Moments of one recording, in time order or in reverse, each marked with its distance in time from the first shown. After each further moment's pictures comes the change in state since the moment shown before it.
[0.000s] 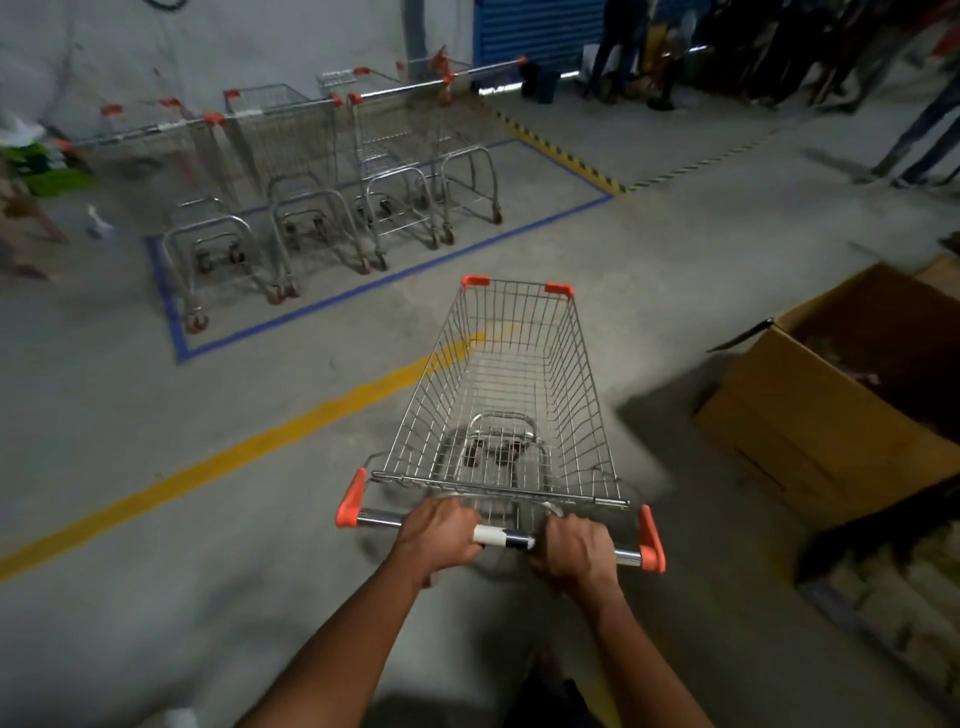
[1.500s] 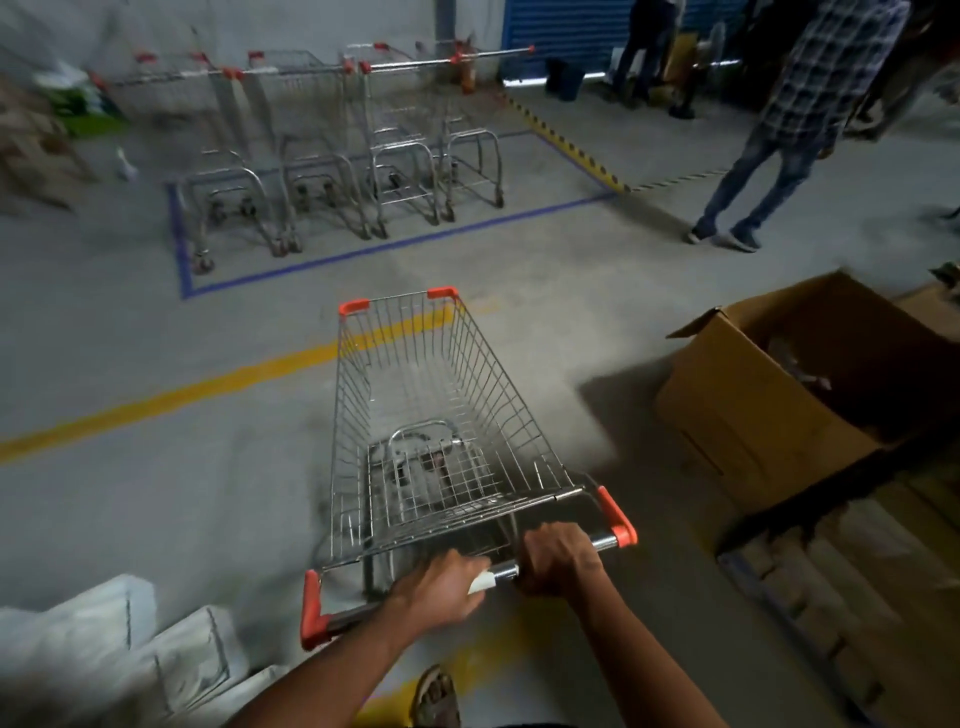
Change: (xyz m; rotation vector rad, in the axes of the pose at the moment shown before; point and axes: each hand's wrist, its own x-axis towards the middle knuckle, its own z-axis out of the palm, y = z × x) left_hand -0.144 0.285 0.060 -0.394 0.021 0.015; right_hand -0.175 0.164 0.055 -0.189 -0.228 -0.322
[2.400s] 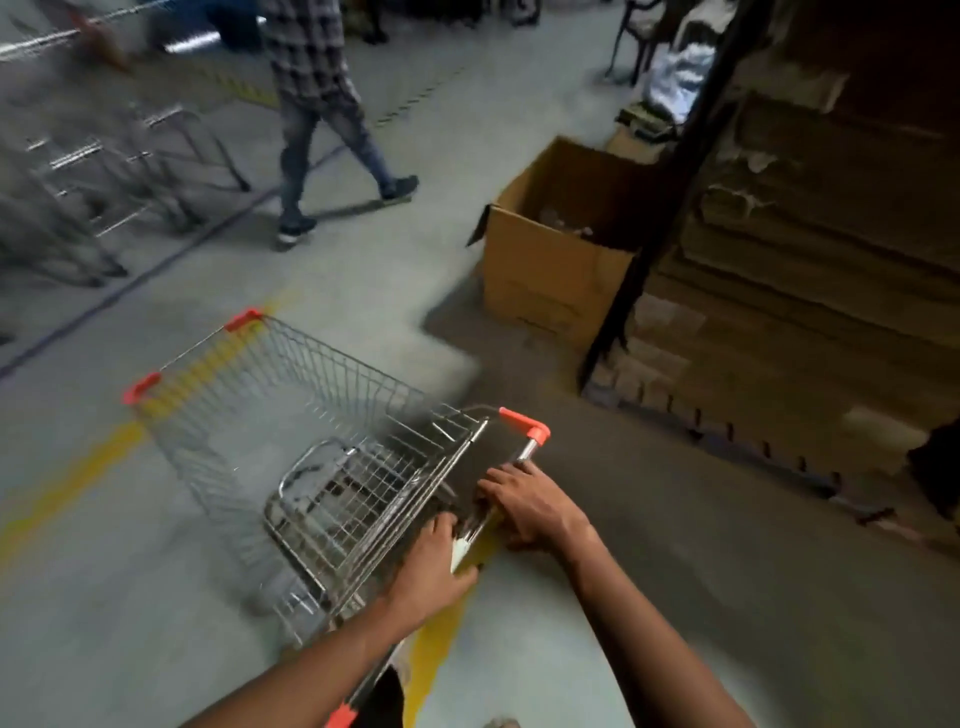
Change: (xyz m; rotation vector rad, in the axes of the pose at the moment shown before) left_hand -0.053 0.031 0.042 -0.153 -0.125 0.212; right_hand -0.130 -0.048 0.069 0.185 0.385 0.194
